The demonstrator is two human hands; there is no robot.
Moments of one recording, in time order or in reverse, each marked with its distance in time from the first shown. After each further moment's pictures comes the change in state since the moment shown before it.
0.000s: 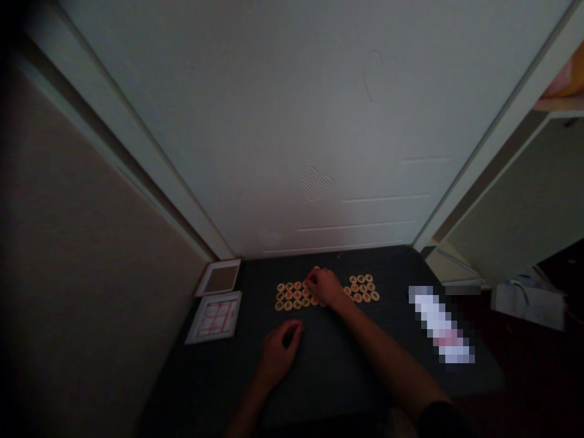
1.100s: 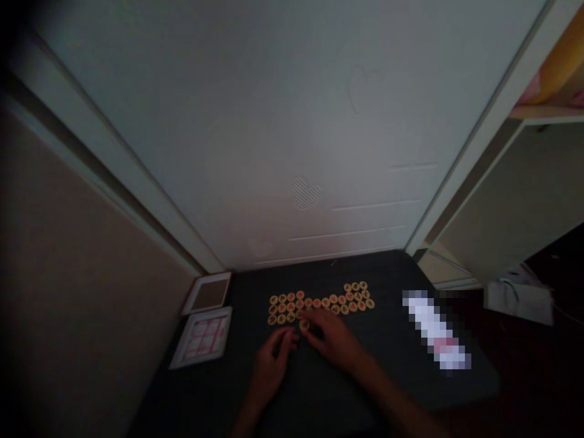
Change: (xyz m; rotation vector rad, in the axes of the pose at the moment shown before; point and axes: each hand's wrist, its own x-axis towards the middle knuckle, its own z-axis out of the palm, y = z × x) left_hand 0.011 0.010 -0.001 -0.233 0.004 -0.198; right_hand -0.105 -0.006 -0.005 0.220 0.074 -0.226
